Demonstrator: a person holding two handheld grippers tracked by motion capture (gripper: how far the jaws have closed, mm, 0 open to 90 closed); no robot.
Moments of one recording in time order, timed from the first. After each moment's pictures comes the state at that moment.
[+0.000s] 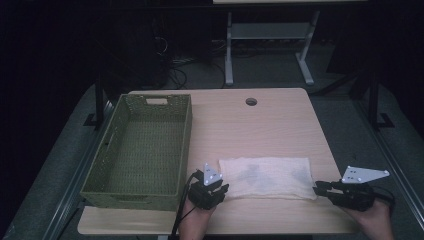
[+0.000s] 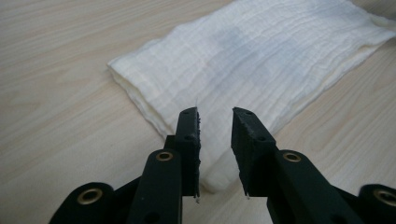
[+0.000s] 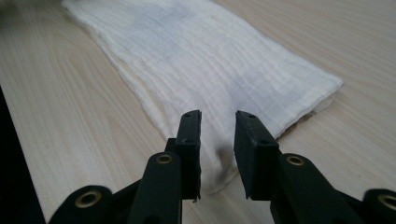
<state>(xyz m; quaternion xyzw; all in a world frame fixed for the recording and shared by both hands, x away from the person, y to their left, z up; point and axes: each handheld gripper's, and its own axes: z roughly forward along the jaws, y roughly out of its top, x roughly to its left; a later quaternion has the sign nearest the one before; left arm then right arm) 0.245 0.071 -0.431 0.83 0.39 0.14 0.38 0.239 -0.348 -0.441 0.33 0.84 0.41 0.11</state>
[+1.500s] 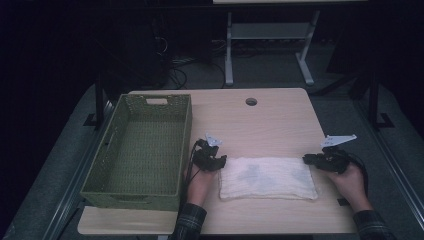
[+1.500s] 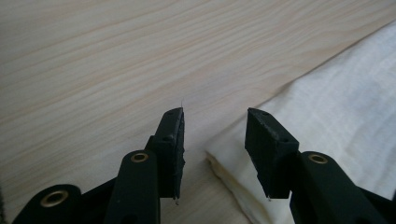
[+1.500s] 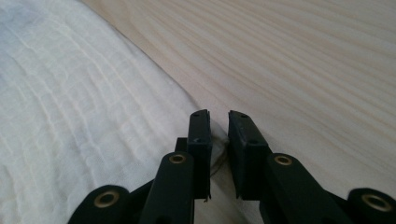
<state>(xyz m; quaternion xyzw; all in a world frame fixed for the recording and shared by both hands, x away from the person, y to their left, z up) 0.355 0.068 -0.455 0.82 0.43 0.16 0.34 0.354 -0.346 -0.471 0.39 0.84 0.35 0.12</state>
